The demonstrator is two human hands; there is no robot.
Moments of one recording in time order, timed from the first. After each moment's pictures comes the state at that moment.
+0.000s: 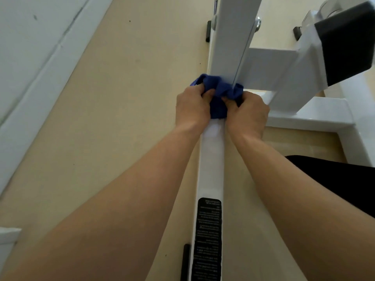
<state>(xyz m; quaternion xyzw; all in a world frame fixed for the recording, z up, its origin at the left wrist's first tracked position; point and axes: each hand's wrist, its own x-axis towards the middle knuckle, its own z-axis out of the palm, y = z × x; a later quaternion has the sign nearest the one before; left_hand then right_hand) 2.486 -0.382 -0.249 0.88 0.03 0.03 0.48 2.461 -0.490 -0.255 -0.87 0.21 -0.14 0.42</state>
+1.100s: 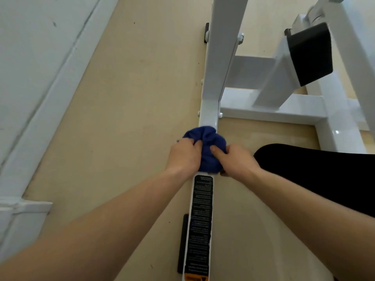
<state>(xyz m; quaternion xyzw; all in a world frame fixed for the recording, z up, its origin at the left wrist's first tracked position) 2.359 -0.361 -0.234 0.90 0.11 -0.18 0.38 2.347 -0.500 -0.240 -0.87 0.16 0.24 0.40</state>
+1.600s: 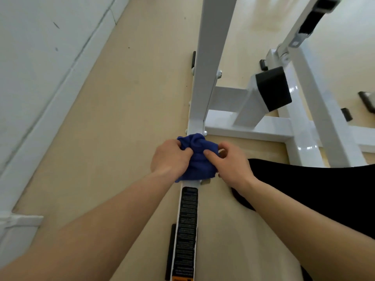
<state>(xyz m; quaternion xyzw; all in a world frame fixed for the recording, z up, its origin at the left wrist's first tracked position) 2.367 -0.357 -0.180 0.91 0.13 -0.15 0.37 2.340 -0.516 -0.187 -0.86 0.15 0.10 0.49</state>
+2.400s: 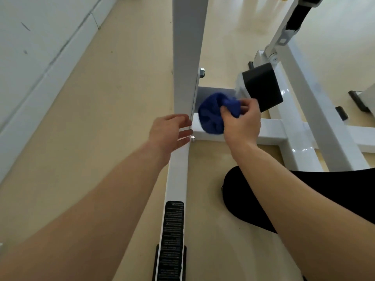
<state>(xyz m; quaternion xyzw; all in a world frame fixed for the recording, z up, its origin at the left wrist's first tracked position) 2.428 -0.393 -0.168 0.65 0.18 -0.16 0.72 2.422 -0.551 -0.176 -0.78 0.20 -0.20 0.56</state>
